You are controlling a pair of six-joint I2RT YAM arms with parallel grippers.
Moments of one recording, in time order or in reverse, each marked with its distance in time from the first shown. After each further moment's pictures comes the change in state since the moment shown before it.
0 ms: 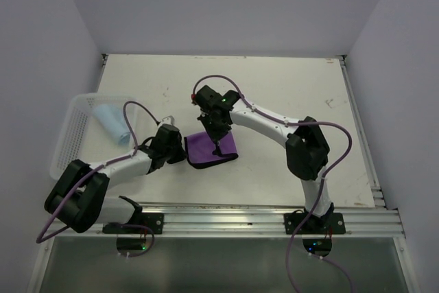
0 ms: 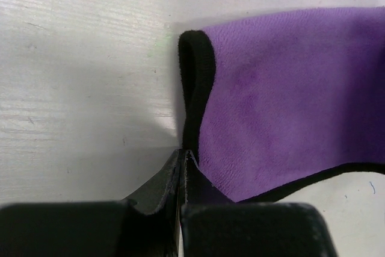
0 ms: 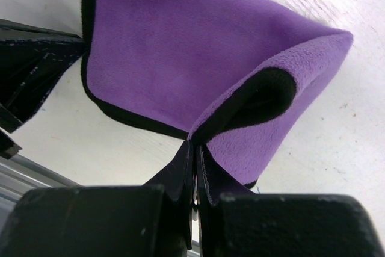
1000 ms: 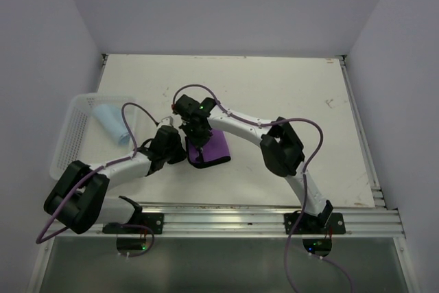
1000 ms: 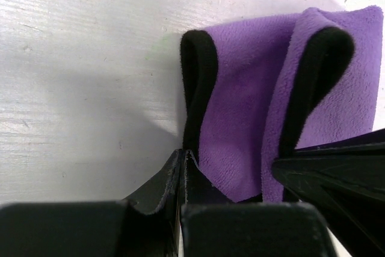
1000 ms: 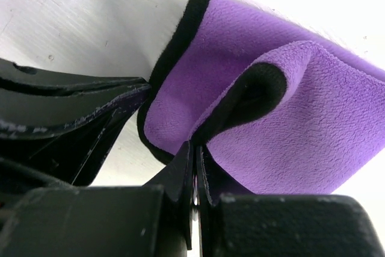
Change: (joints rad) left arm 0.000 -0.008 -0.031 0.060 0.002 -0.017; right arm 0.090 0.233 0.217 -0.006 -0.045 0.004
